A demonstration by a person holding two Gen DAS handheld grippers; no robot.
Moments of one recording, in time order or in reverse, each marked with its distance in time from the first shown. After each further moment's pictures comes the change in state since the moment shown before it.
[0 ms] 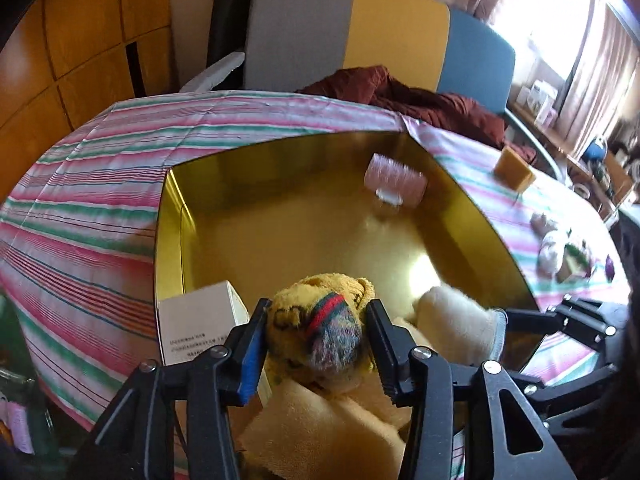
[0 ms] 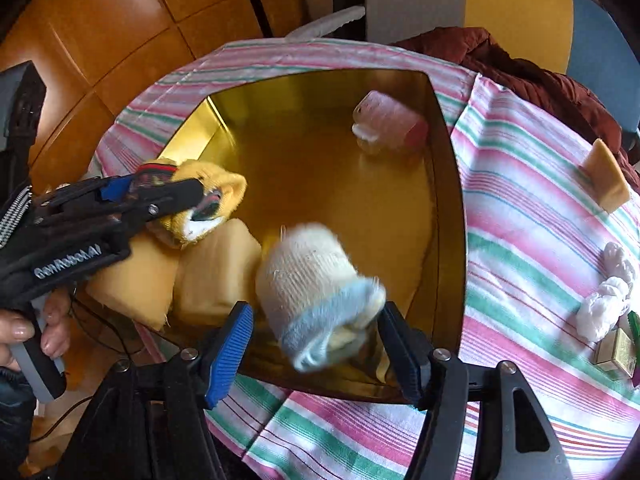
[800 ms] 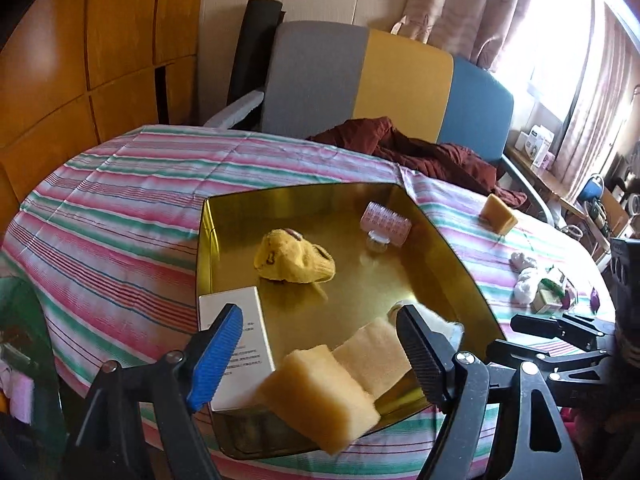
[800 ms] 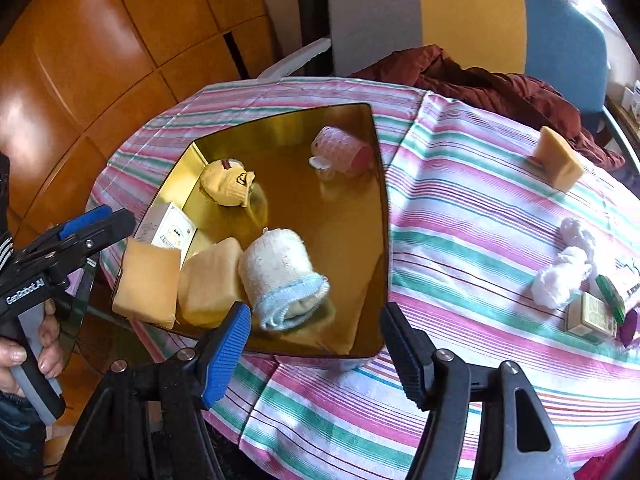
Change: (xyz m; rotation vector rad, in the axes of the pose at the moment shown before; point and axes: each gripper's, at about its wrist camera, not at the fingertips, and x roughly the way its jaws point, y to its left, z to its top) left arm -0.067 0.001 -0.009 -0.085 -0.167 0.001; right arm -0.052 -0.016 -0.021 0.110 -0.140 -0.040
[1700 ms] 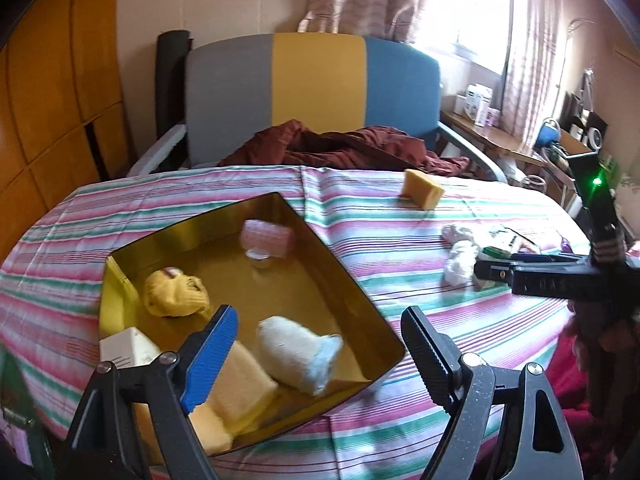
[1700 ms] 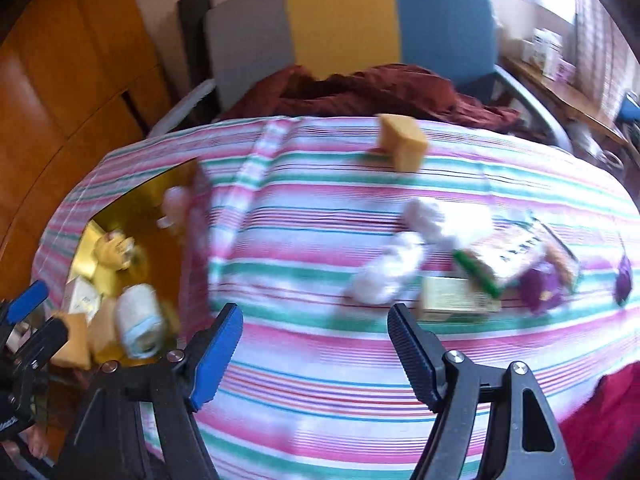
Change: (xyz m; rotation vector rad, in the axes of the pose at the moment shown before) left arm 0.004 -0.127 0.001 0.242 -0.011 -0.108; right arm -0.055 -0.128 -0.006 0.260 -0.082 -0.235
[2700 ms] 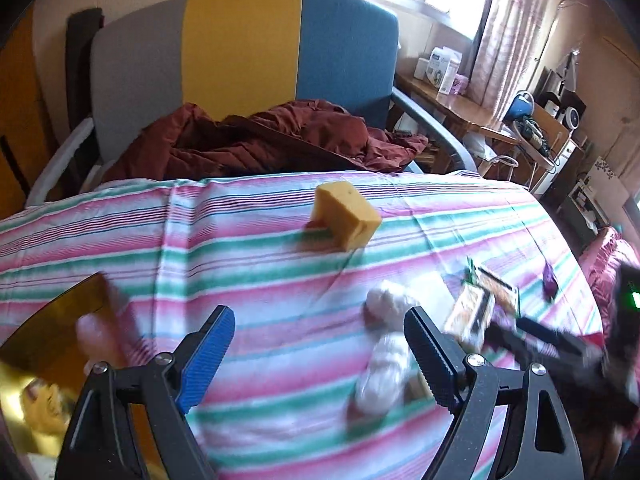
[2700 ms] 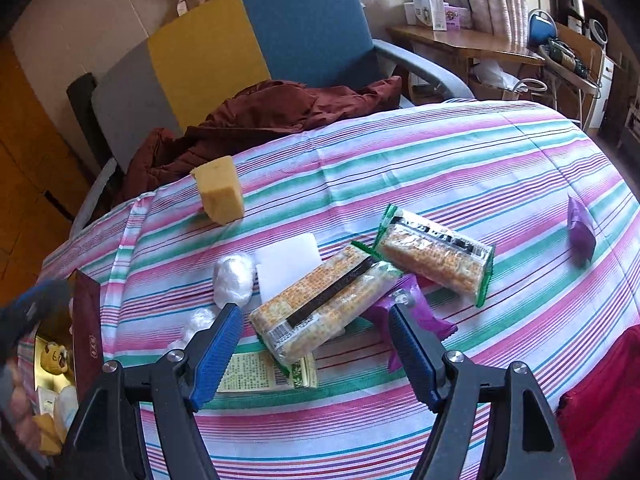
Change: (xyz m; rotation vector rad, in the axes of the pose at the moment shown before) left arm 0.167 -0.121 0.128 0.037 0.179 -0.166; right arm 0.014 -0.158 0.020 0.306 -0.072 -0.100
